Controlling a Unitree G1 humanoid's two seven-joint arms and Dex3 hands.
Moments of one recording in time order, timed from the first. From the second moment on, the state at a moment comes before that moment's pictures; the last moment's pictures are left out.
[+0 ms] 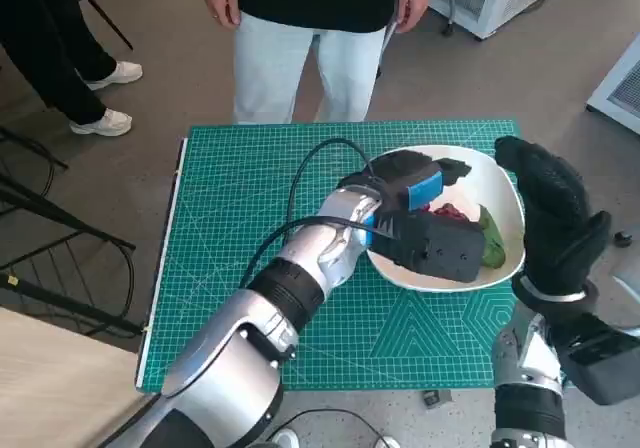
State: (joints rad) left arm -1.27 -0.10 -0.51 1.24 0.62 -0.08 -0.09; right arm -0.56 -0.15 -0.24 0.62 0.36 -0.95 0.50
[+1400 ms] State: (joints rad) left arm -0.57 0.19 0.00 0.76 0.00 -0.71 -0.11; right arm -0.66 -0.08 -0.18 0.78 0.31 -0.98 0.51
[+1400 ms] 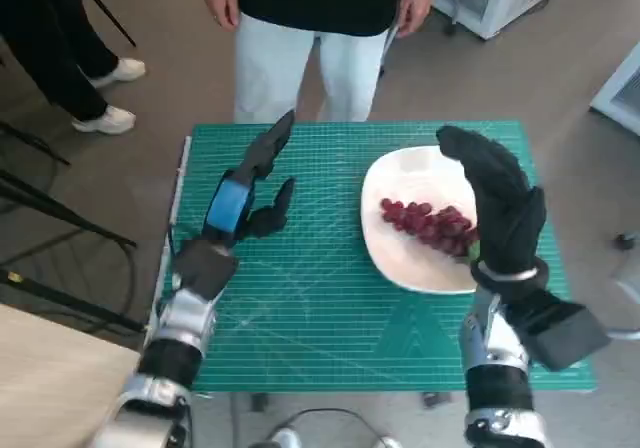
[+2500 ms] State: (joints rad) left arm -0.35 0.15 0.09 0.49 -0.13 -0.78 -0.19; right arm -0.72 -0.08 -0.18 0.93 0.33 -1.01 0.65
